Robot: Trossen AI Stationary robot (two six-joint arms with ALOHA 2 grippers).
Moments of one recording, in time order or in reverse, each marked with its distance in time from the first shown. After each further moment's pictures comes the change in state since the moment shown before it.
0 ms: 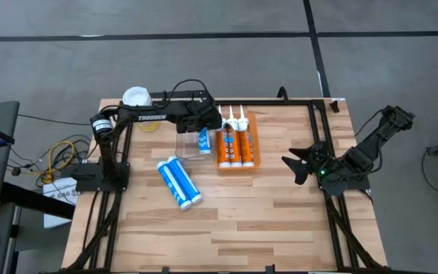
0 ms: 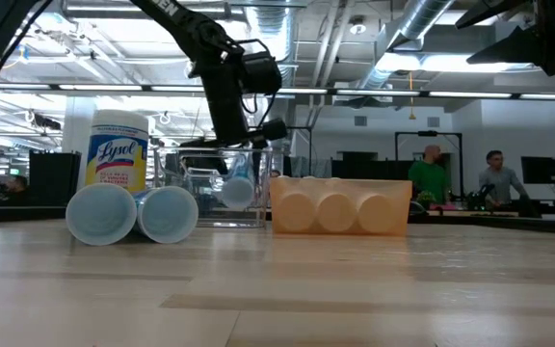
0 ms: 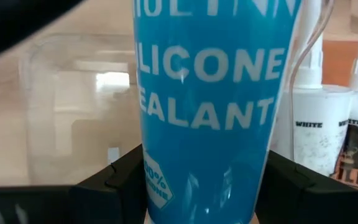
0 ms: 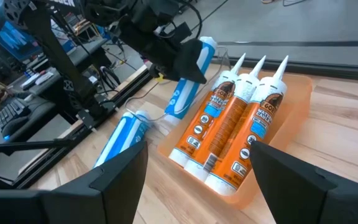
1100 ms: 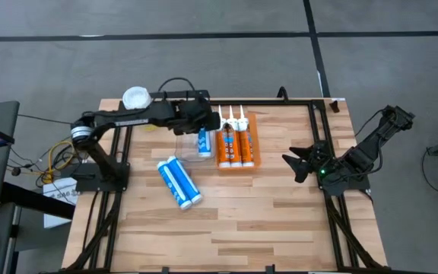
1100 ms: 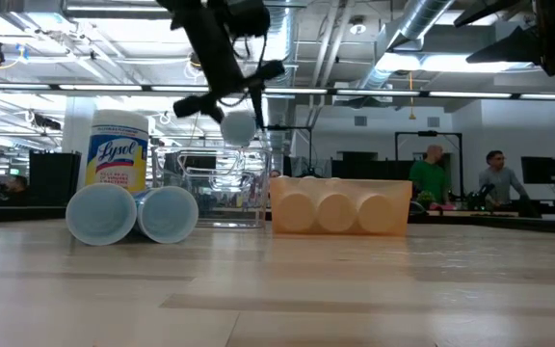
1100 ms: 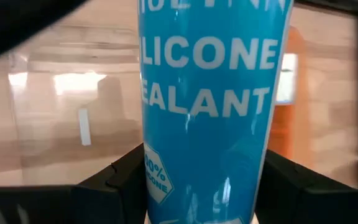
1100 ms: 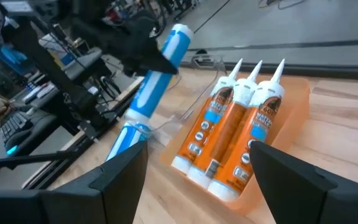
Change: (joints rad) left arm -0.094 -0.213 -0.001 -0.048 0.027 -0.047; right arm 0.002 0.000 0.000 0.001 0.034 0.044
